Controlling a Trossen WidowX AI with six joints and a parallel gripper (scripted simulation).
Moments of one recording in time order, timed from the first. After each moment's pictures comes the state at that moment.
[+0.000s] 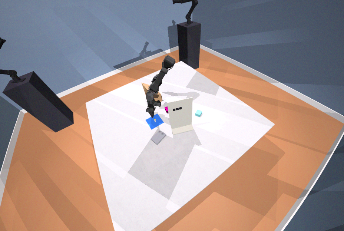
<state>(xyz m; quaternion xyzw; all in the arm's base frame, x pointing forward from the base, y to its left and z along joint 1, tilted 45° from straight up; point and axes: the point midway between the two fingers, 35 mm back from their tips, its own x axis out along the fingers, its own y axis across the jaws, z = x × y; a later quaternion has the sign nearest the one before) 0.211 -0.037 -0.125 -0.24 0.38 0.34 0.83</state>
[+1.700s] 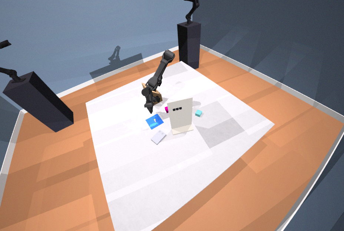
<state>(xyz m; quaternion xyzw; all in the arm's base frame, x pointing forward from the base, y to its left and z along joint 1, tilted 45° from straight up) 0.209 -0.073 -0.087 -0.24 0.38 0.34 0.83</state>
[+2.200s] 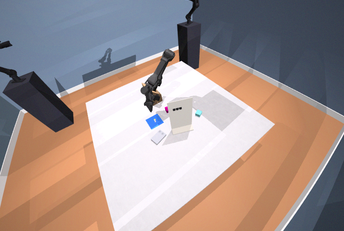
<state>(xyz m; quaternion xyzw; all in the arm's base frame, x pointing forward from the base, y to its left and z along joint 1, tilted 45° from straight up) 0.207 -0.081 -0.075 -0.24 0.38 0.34 0.83</state>
